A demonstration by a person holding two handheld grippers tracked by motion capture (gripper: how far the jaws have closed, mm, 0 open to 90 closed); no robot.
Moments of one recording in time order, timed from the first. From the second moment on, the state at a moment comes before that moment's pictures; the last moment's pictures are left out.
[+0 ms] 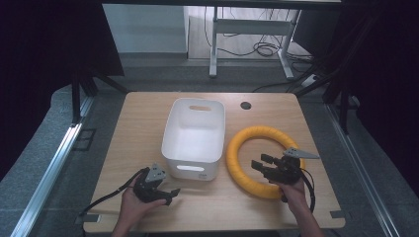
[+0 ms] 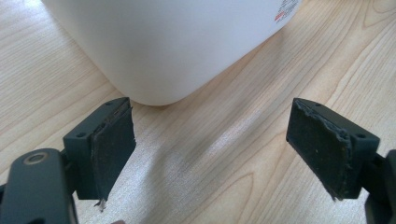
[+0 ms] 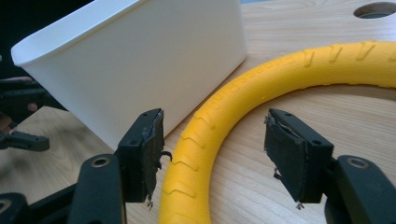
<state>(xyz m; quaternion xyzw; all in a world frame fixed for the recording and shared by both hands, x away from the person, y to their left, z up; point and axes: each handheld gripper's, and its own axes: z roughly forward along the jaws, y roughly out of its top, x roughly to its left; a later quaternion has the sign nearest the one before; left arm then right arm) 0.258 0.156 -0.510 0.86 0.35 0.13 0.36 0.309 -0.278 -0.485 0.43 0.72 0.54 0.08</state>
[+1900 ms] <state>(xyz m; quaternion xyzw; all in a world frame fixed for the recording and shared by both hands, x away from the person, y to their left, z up) 0.262 0.161 -0.504 0.85 0.36 0.13 0.36 0.338 -0.186 -0.481 0.34 0.91 0.22 0.03</state>
